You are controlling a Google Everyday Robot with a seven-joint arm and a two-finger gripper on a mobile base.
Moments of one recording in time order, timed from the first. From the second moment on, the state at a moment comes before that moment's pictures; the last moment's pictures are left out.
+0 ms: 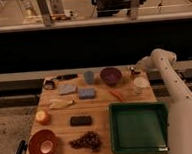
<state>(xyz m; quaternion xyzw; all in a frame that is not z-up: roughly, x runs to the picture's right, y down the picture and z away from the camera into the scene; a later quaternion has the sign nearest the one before) 0.317 -0.062 0.979 -0.06 -0.12 0.11 0.98</state>
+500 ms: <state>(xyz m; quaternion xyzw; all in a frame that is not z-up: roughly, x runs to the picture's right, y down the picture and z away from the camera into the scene) 0.316 -0.064 0.979 -0.06 -0.11 0.10 0.99</state>
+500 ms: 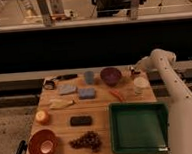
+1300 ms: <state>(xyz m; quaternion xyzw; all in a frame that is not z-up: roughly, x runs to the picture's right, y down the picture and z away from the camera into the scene) 0.311 -0.065 0.982 -0.07 -0.08 0.12 0.99</state>
